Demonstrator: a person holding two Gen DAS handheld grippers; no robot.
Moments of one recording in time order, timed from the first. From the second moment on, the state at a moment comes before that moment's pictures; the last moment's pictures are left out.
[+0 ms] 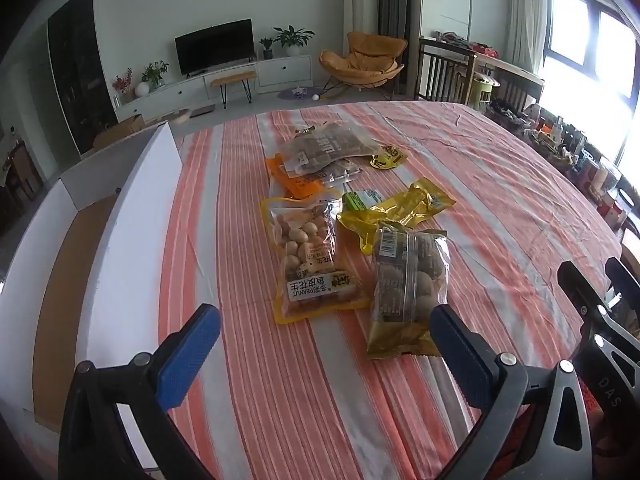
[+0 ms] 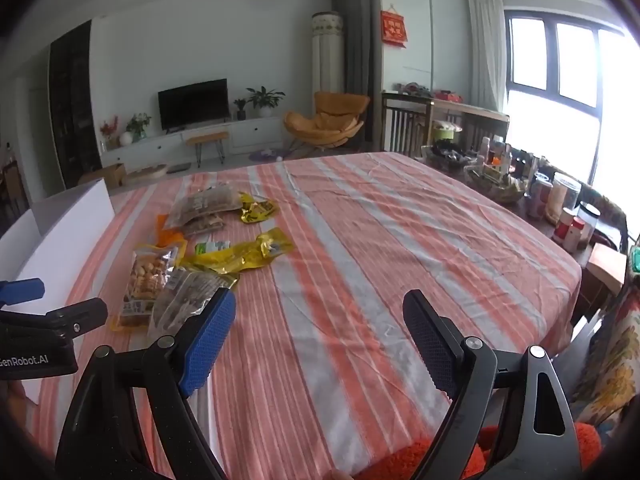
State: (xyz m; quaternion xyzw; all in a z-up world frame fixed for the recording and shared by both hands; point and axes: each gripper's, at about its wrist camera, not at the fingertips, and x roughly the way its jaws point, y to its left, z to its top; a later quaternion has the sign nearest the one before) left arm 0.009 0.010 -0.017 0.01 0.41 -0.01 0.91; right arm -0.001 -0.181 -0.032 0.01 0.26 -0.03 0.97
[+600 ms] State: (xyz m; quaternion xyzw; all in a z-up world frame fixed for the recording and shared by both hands) left arm 0.009 0.008 -0.019 0.02 0.41 -0.02 0.91; right arm -0.001 -0.180 -0.034 0.00 0.26 -0.03 0.97
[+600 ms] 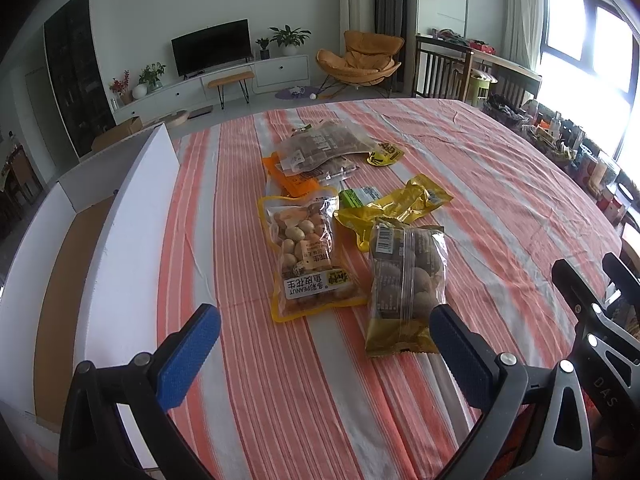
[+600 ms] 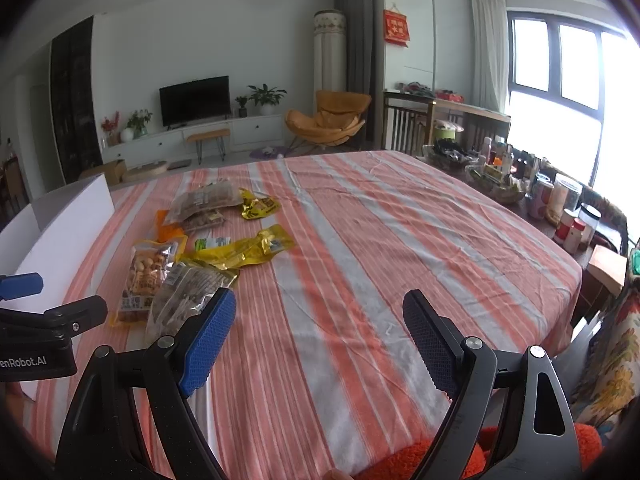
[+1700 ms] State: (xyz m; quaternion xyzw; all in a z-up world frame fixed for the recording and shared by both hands) left arm 0.012 0.003 -0.027 0.03 0.42 -0.01 0.91; right arm 0.002 -0.180 -0.045 -0.02 0.25 -0.03 0.97
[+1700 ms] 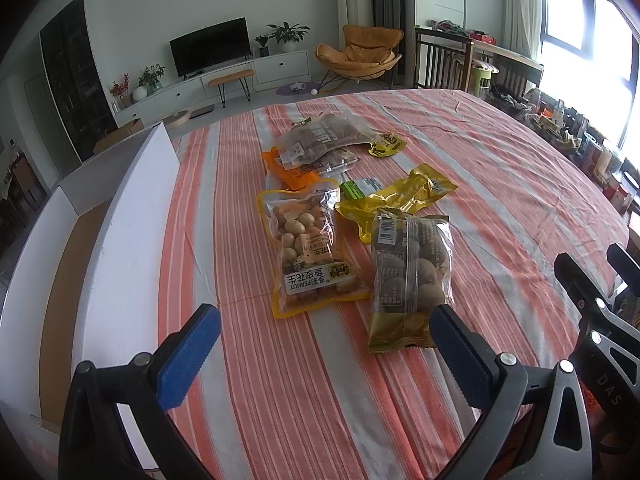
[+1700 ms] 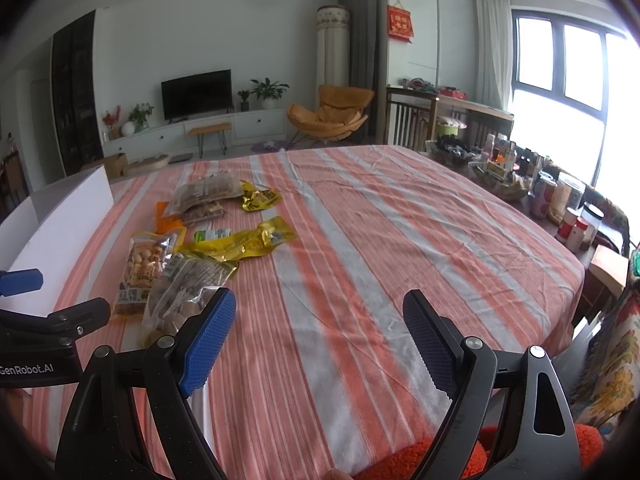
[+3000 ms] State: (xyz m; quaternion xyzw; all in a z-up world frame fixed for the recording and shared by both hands) left arm 0.013 0.005 -0.036 0.04 0.43 -0.01 0.90; right arm 0.004 -0.180 -0.050 -0.03 0.26 -0.03 0.97
